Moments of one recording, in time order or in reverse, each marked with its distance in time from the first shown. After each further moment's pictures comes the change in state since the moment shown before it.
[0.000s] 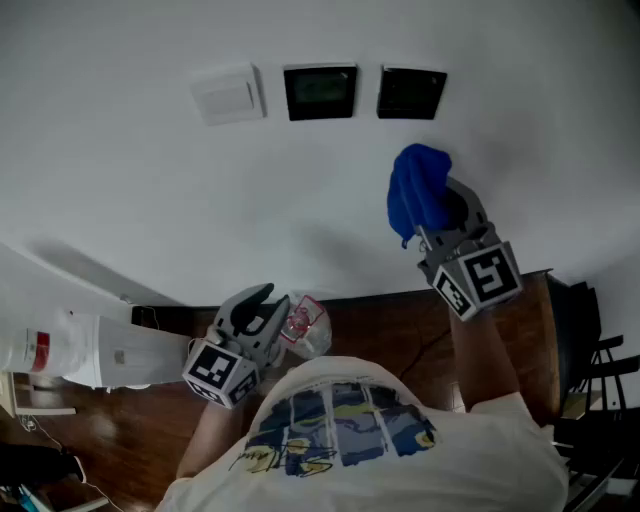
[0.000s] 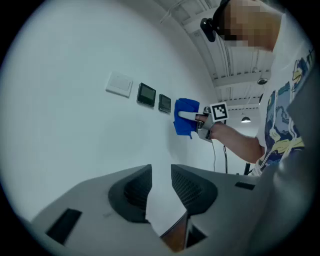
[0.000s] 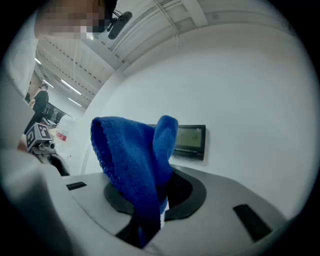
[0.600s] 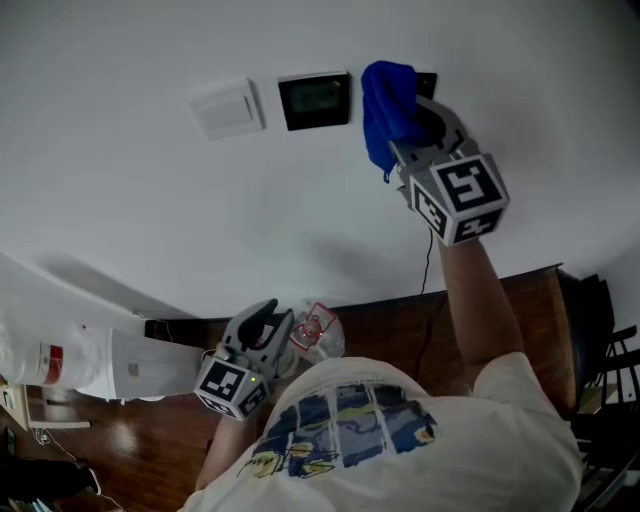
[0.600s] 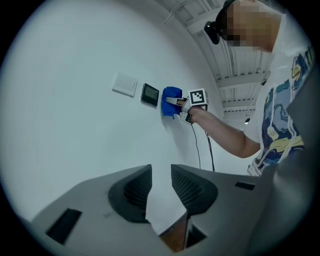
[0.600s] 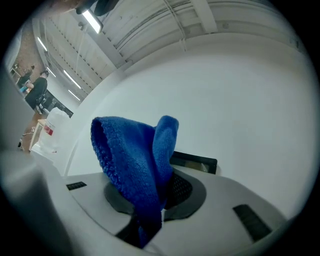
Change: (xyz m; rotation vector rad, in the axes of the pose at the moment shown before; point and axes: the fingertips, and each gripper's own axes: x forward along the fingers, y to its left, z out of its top) left arm -0.011 -0.005 -0.014 -0.043 -0.007 0.041; right arm 0.081 -0.041 0.055 -0.094 -0.047 -0.057
